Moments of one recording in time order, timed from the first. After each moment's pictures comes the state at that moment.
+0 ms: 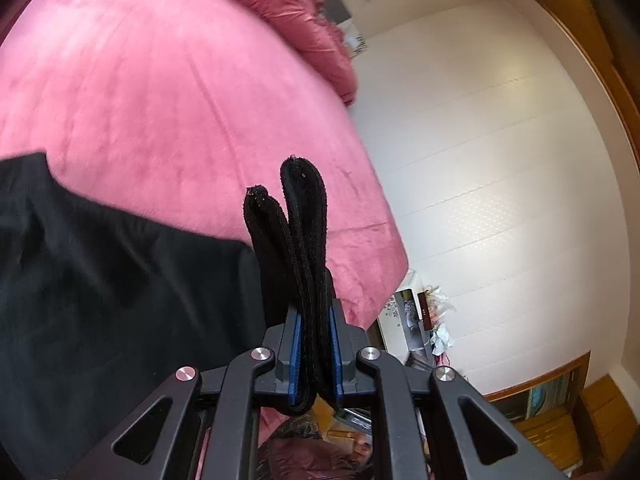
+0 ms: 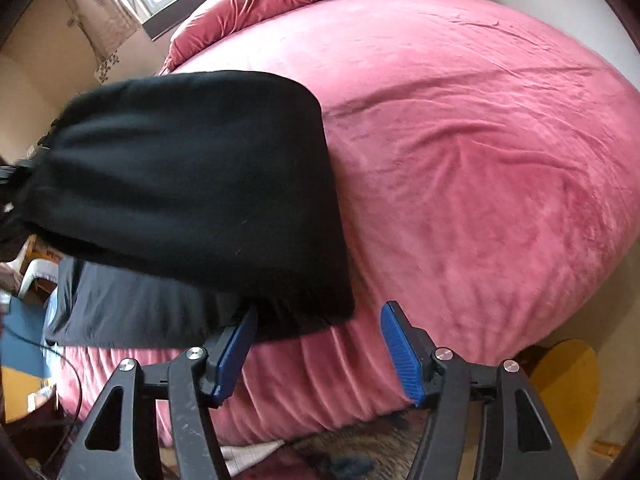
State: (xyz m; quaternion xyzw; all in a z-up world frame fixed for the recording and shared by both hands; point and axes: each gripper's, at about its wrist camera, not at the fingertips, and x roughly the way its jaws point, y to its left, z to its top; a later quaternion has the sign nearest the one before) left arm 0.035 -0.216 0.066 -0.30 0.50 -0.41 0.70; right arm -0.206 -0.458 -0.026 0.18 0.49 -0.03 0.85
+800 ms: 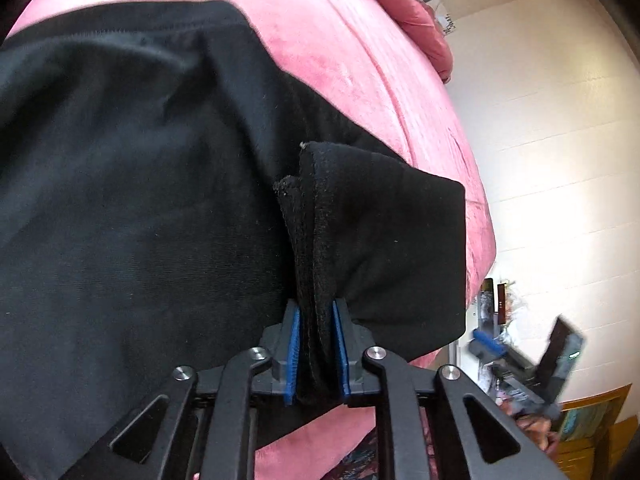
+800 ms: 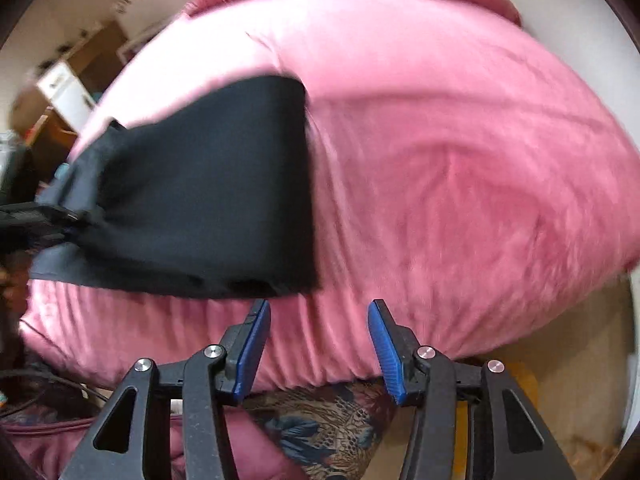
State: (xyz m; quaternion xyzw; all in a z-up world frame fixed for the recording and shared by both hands) left arm 0.007 -0.181 -0.020 -0.24 0.59 -0.28 0.71; right arm -0.199 -0.451 -0.006 0.06 0.54 0.00 0.84
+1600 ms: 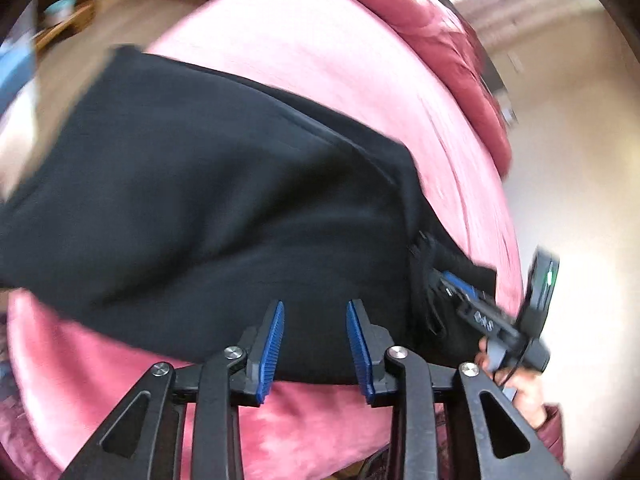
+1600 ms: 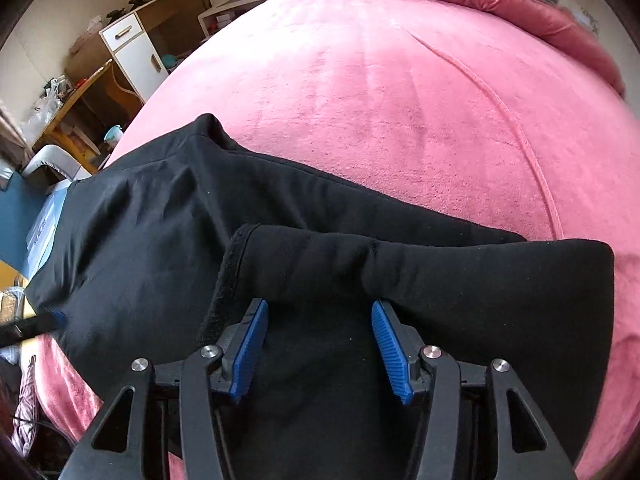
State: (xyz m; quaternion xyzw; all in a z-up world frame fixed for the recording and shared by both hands) left arm -0.085 0.016 0.013 -0.32 0.54 -0.10 0.77; right arm -0.038 -0.277 -0.044 0.00 0.54 0.12 0.83
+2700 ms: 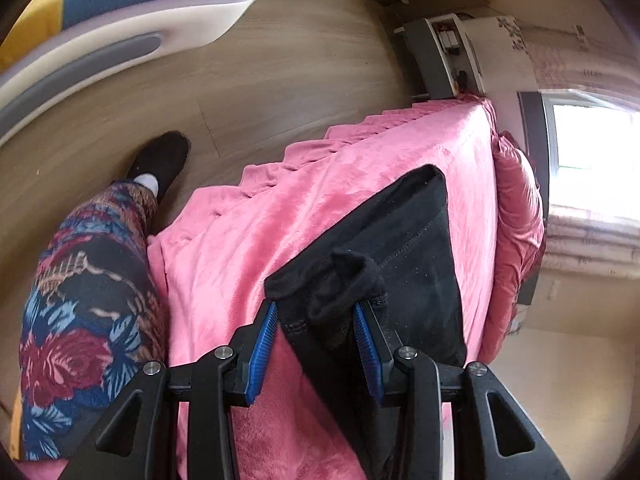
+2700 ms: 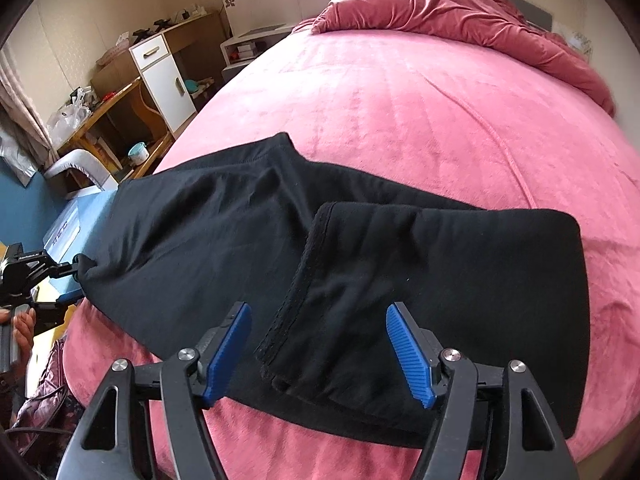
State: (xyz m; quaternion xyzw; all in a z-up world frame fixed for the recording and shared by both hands) left arm -0.145 0.179 -0.081 -0.61 0.44 0.11 0.65; right arm -0.119 -0.249 -0.002 0.00 0.48 0.14 0.87
